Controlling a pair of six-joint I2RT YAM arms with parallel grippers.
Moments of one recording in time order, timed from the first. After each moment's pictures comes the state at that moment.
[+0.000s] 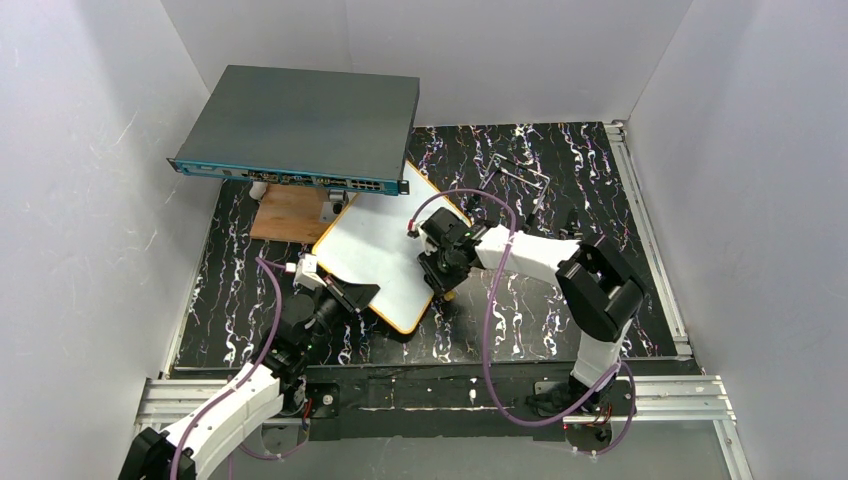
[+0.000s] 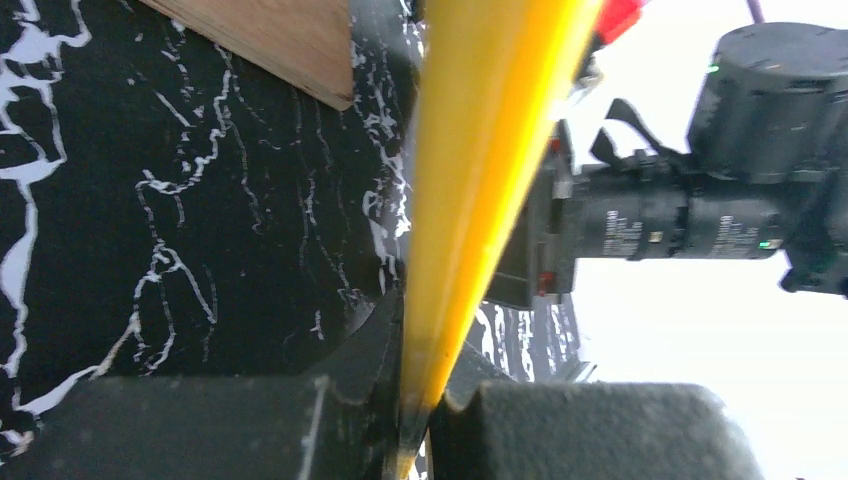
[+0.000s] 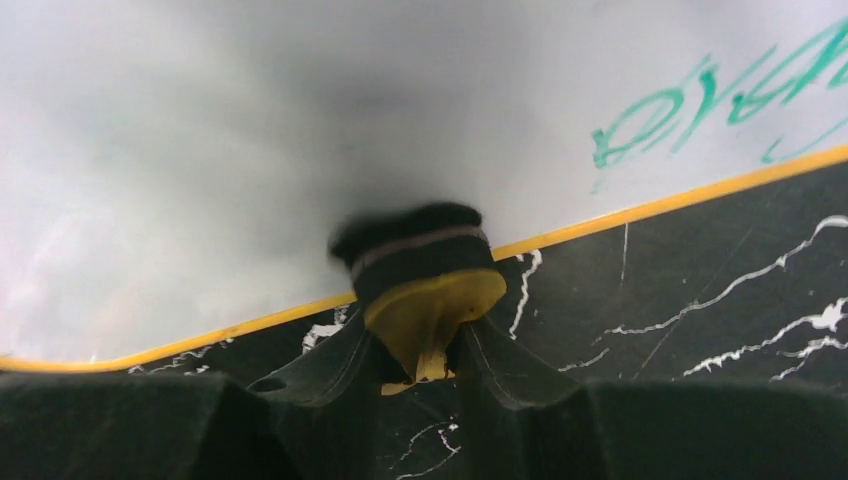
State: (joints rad) left arm -0.54 0.54 0.01 0.32 0.07 -1.01; right arm 0.87 1.80 1.20 -0.54 -0.14 0.17
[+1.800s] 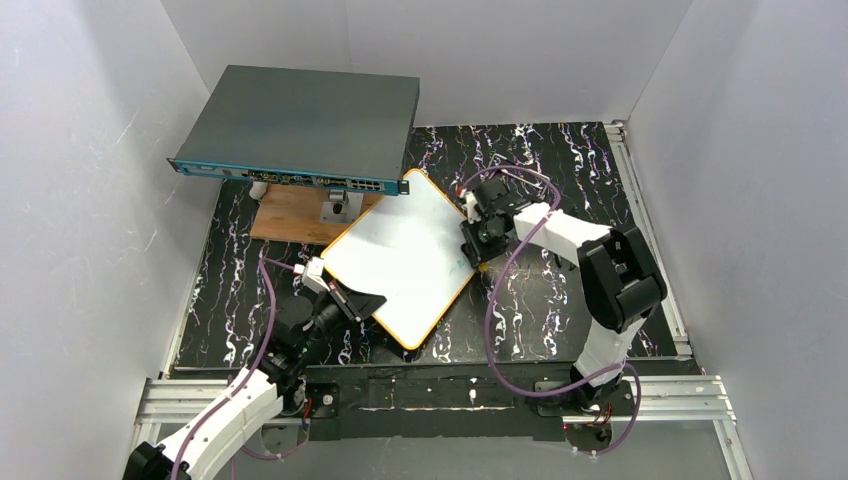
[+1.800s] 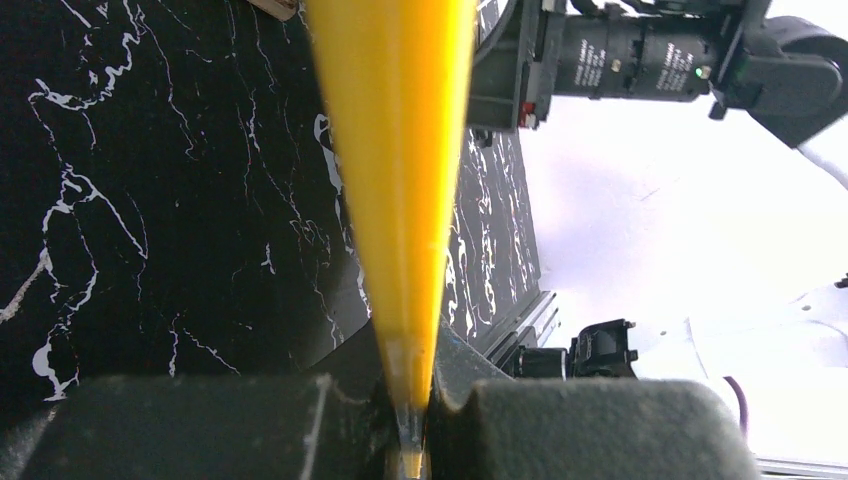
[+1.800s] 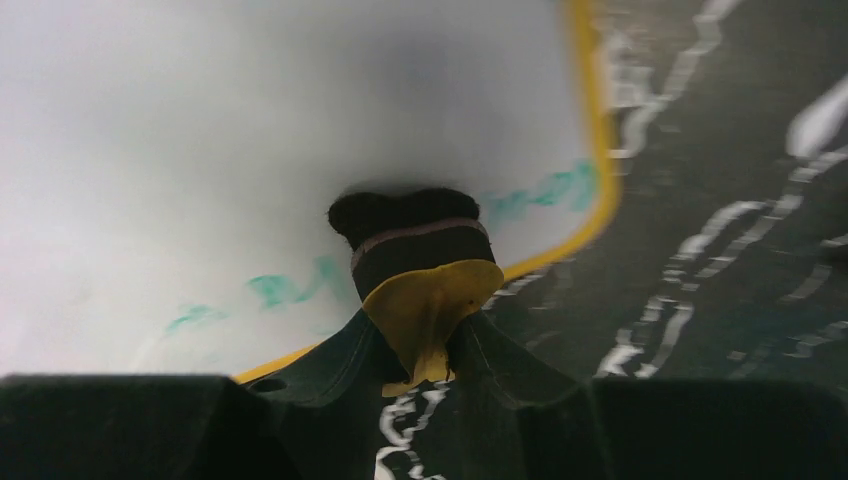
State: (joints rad) left arm -0.53 0.45 0.02 0.22 0.23 -1.06; right arm 0.59 1.76 1.17 -0.54 -0.19 0.07
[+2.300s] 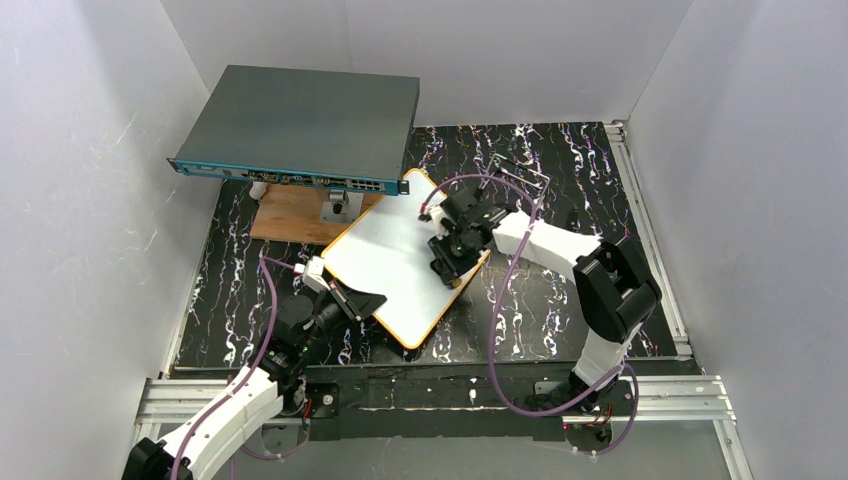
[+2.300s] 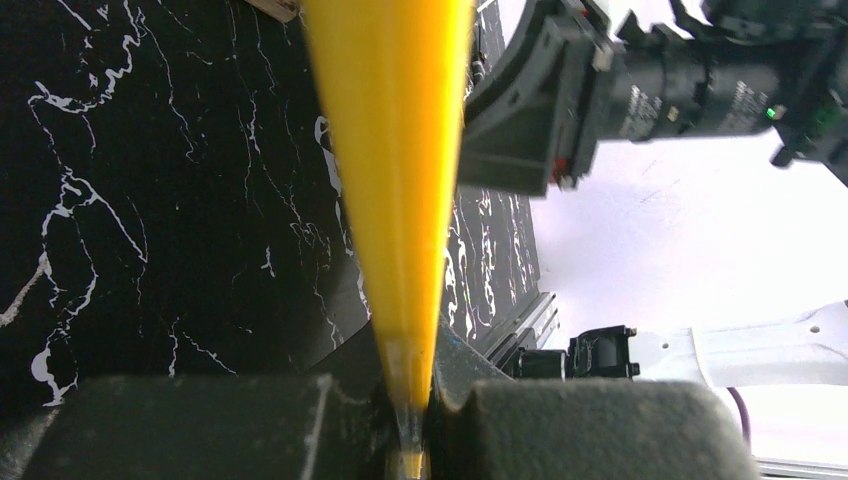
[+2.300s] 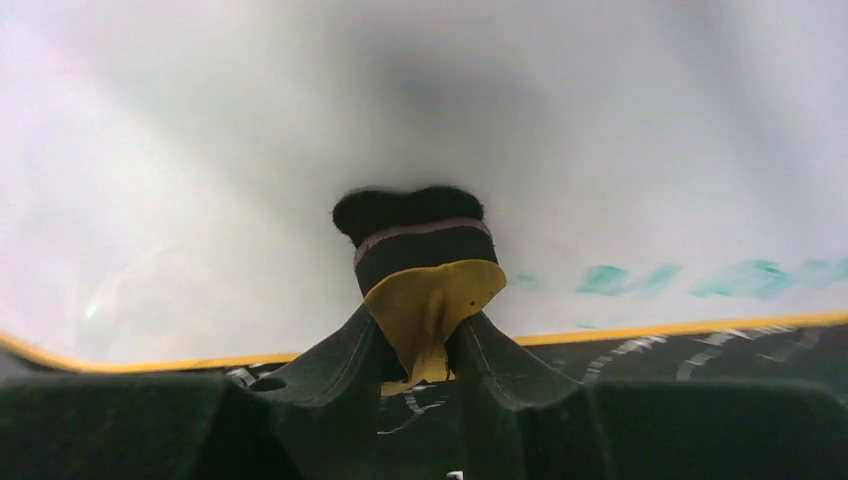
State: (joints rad) left arm -0.53 0.48 0.02 0.25 0.24 -1.06; right arm 0.71 1.77 1.23 -0.61 -0.25 0.04
